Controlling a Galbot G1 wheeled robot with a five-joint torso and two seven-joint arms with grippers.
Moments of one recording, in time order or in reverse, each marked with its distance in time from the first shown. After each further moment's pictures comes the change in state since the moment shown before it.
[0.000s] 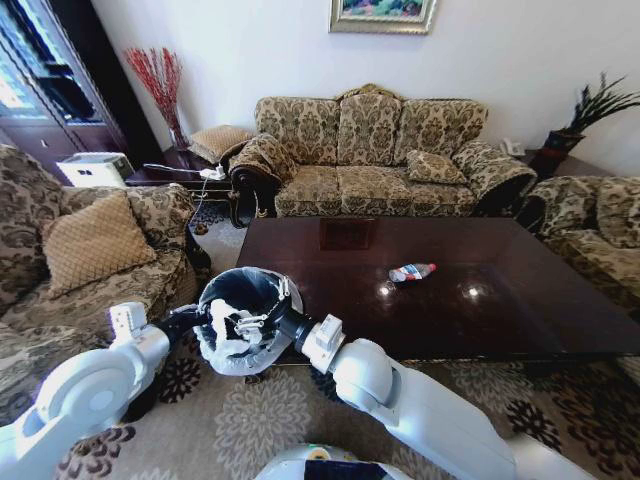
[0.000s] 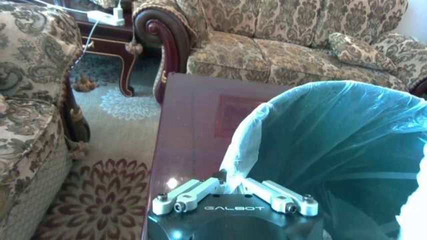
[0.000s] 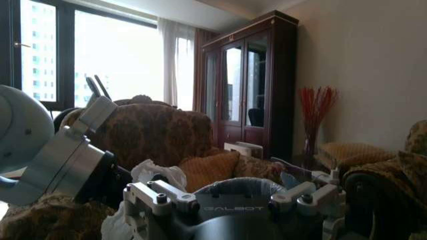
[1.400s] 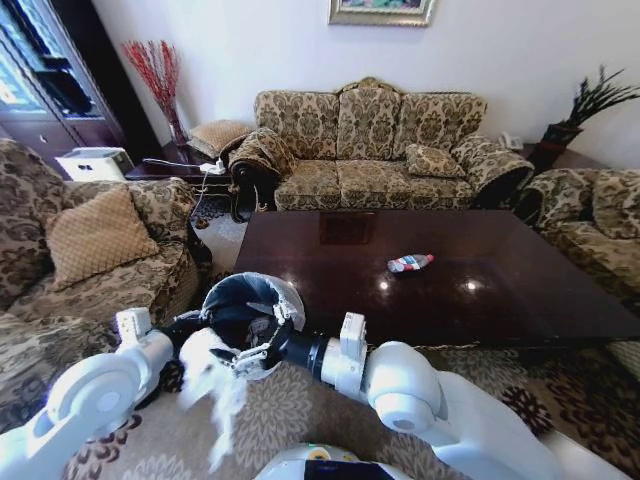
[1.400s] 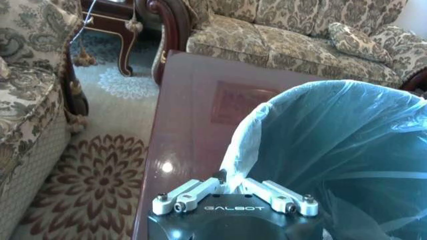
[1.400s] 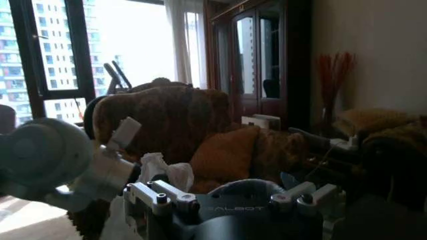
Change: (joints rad) left arm -0.002 -0.026 0.055 0.025 -0.002 -0.003 0.005; right arm 0.001 -0.113 0.086 0.167 0.206 -0.188 0.000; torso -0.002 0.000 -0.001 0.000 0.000
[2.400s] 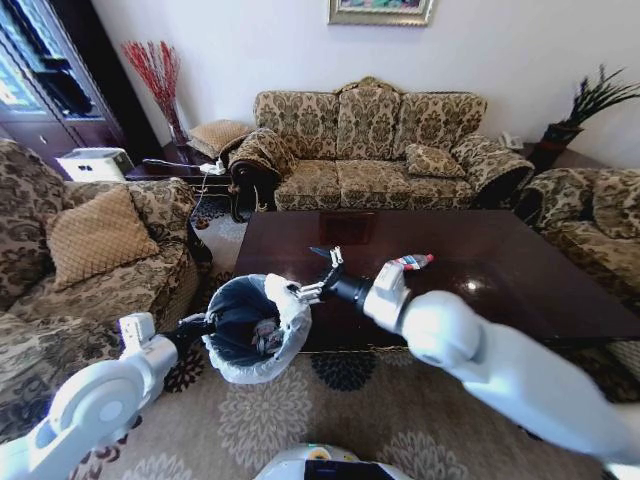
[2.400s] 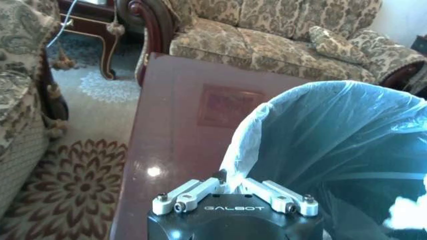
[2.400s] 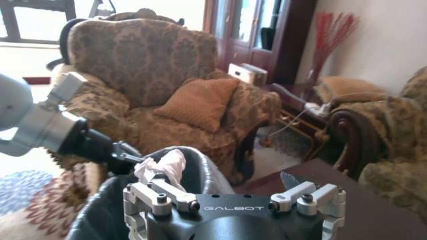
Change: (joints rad) left arm -0.019 -0.031 0.059 -0.044 0.060 -0.007 0.026; right arm 0.454 -0.332 0.012 0.019 0.453 -0.202 0.000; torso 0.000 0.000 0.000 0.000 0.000
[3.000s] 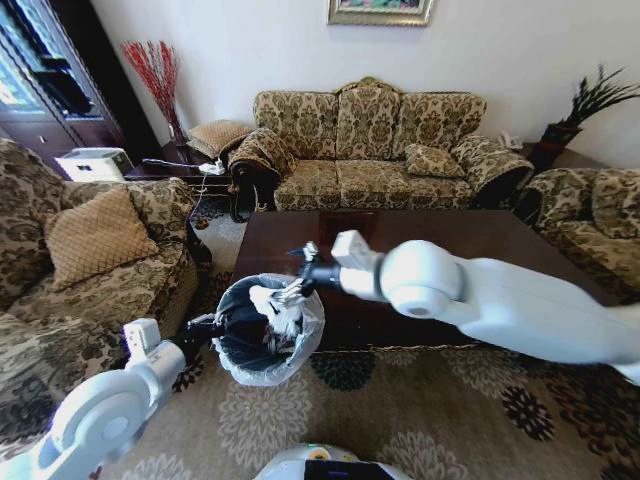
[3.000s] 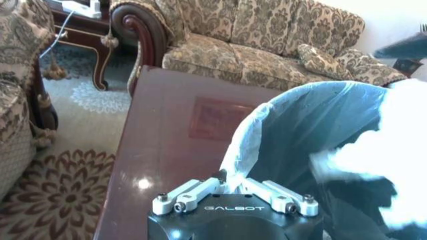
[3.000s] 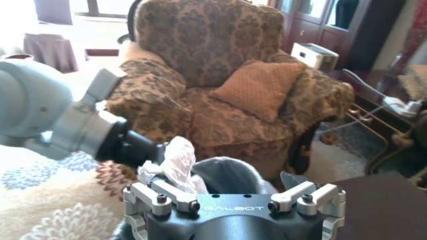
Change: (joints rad) left arm 0.024 -0.069 -0.019 -0.070 0.040 -0.004 0.015; right arm 0.466 0.195 -0.365 -0.149 0.219 -0.033 0.000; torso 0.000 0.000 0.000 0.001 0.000
